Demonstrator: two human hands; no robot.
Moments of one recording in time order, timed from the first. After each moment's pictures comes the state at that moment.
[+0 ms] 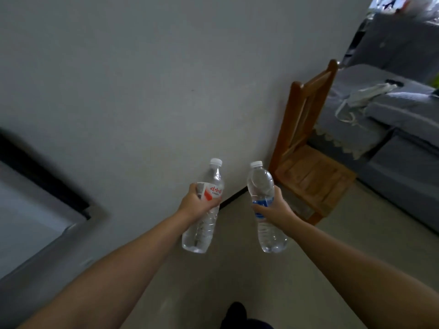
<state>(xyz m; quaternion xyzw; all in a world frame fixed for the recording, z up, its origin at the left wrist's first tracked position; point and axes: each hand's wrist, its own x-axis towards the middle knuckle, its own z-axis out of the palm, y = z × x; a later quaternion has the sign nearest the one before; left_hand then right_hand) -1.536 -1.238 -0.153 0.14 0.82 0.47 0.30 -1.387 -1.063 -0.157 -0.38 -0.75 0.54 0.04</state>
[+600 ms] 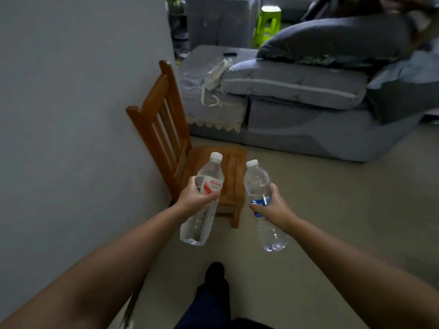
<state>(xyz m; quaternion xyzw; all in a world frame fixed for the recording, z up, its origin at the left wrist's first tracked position) -1.497 -0.894 -0.161 0.45 0.68 0.32 0.48 -1.260 -0.866 -0.173 -0.60 -0.57 0.52 0.21</state>
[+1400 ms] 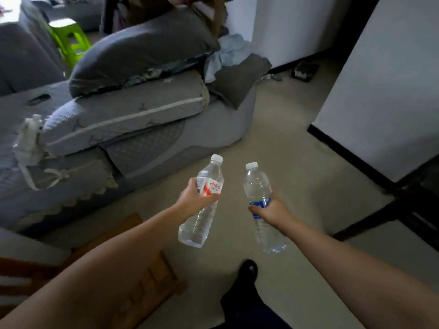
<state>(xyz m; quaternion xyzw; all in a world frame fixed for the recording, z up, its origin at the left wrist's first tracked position) -1.209 -0.570 -0.166 0.67 0.51 0.09 0.54 -1.029 -0.717 -0.185 -0.79 -0.28 0.38 0.38</state>
